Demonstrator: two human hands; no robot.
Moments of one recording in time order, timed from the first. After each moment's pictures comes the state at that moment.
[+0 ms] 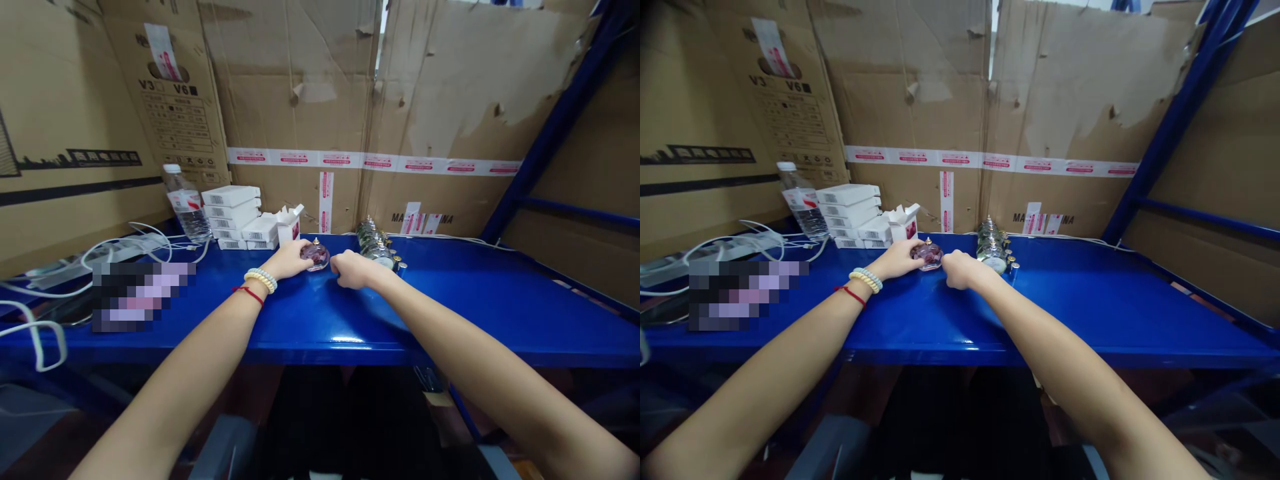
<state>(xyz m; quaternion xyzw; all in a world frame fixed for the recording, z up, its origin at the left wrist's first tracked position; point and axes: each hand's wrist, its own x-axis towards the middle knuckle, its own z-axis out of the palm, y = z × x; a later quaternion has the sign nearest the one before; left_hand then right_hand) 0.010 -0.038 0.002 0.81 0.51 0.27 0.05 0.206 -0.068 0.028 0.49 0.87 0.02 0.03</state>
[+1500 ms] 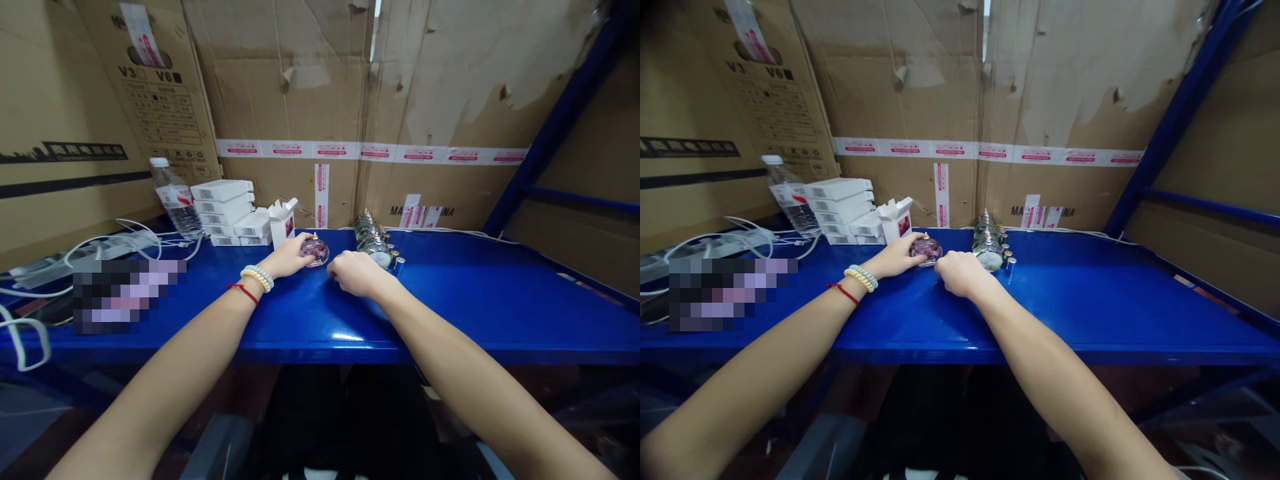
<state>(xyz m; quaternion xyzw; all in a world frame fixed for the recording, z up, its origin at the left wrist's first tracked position) 0.021 -0.035 -0.004 0.82 0.49 0.28 0.08 0.218 -0.084 0.016 0.42 0.90 0.12 -0.01</state>
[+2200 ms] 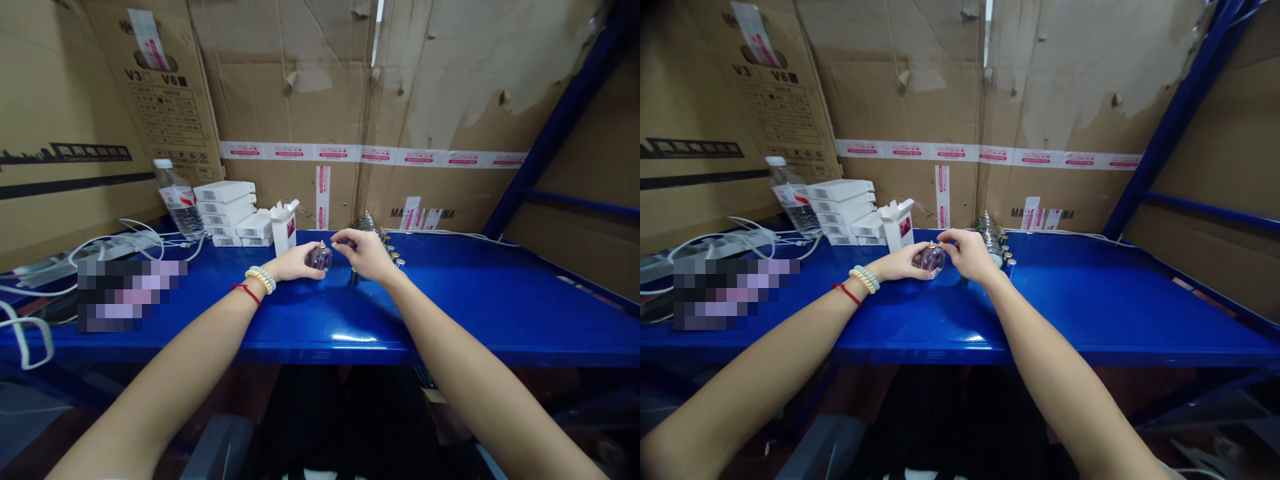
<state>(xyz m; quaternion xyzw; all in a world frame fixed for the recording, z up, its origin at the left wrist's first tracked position) 0.027 -0.042 -0.003 0.82 0.40 0.27 0.31 0.233 -0.063 0.020 0.36 0.82 -0.09 -0.43</state>
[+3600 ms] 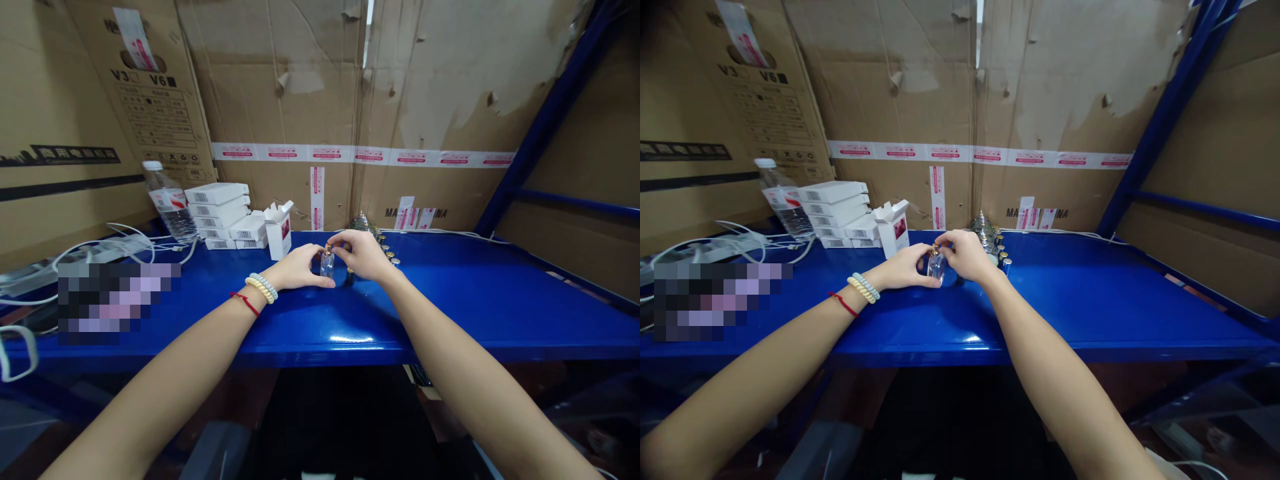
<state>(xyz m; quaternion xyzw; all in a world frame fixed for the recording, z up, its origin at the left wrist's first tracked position) 0.045 -0.058 0.005 0.87 0.43 0.23 0.12 0.237 -0.063 0.023 0.39 0.83 -0.06 -0.39</state>
